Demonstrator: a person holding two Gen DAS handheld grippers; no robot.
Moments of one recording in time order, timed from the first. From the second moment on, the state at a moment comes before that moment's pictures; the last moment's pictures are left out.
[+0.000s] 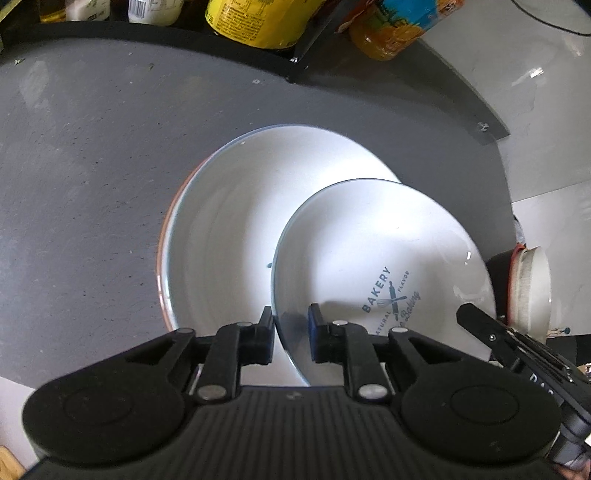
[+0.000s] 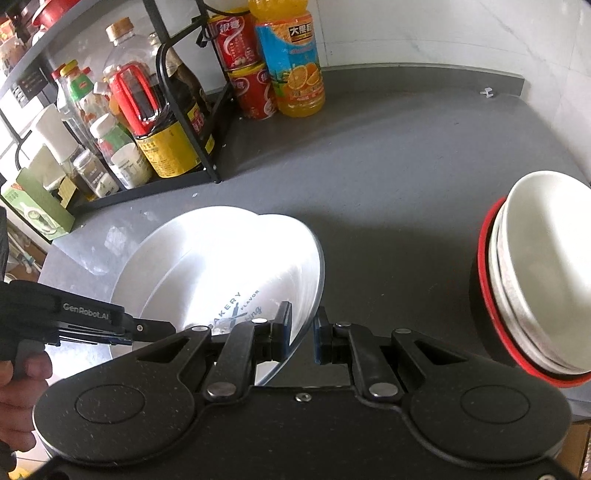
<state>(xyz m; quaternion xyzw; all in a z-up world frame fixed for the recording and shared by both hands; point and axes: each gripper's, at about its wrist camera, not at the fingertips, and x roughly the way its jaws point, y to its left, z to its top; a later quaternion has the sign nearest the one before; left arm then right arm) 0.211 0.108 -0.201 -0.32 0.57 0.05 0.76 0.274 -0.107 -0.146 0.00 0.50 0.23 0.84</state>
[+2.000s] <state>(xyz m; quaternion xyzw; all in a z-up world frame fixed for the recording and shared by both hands) 0.221 0.135 -0.193 -0.16 0.57 0.13 0.80 0.273 -0.082 -0.183 -0.02 0.51 0.18 0.84</state>
